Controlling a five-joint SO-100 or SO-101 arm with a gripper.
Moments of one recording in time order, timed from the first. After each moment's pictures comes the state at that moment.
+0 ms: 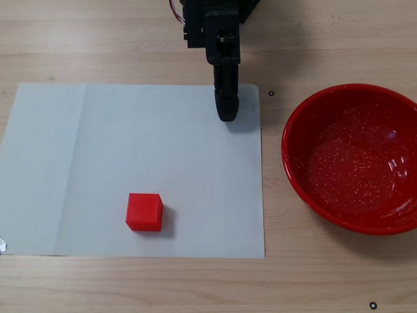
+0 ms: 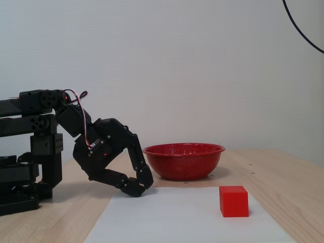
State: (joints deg) arm 6.5 187.3 177.5 50.9 -7.8
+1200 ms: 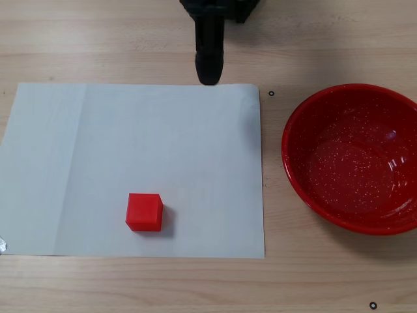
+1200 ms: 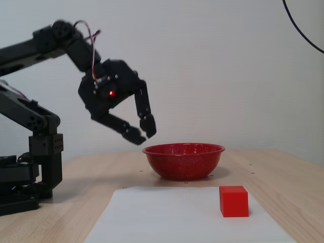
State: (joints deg) arm 1.6 147.8 123.0 72.9 -6.2
